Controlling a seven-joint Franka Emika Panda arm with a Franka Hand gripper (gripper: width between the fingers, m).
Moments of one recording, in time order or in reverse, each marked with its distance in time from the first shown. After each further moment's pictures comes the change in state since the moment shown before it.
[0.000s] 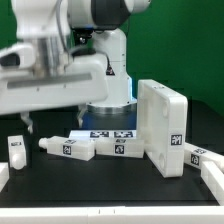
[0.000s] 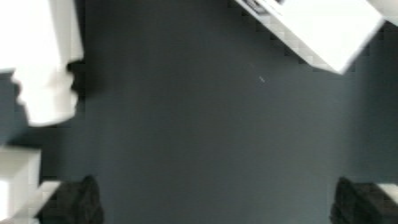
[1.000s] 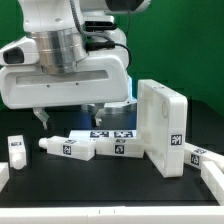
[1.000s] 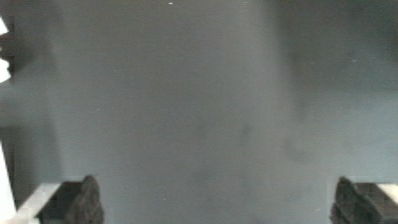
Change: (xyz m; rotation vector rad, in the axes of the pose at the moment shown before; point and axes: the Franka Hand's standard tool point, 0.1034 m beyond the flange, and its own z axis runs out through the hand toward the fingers) arm 0.050 -0.027 -0.032 0.052 -0.083 0.310
